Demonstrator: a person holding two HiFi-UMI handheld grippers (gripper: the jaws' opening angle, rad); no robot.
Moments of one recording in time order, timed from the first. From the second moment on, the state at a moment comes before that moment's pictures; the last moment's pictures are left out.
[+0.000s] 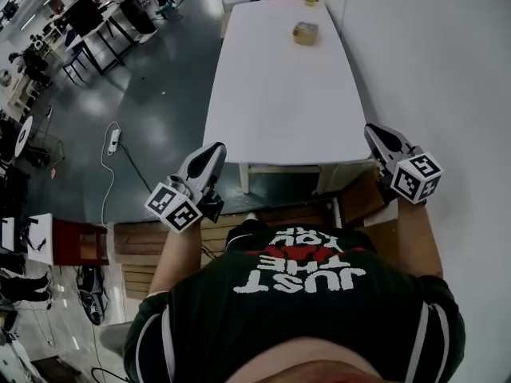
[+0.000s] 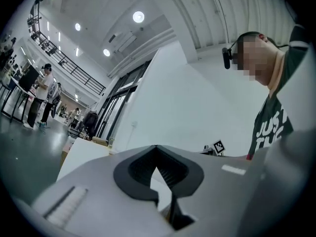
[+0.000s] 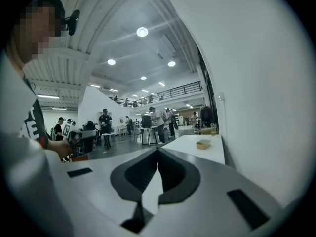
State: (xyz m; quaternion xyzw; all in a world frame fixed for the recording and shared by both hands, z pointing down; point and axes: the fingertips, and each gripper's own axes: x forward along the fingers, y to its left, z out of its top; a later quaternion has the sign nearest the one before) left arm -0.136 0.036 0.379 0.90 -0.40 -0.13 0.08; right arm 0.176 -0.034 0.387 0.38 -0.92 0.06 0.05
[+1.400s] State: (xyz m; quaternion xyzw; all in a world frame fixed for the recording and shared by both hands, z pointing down) left arm -0.117 -0.504 0.446 0.91 -0.39 -0.06 0.11; right arm 0.178 -0.609 0.499 0.45 -0.86 0.22 0.13
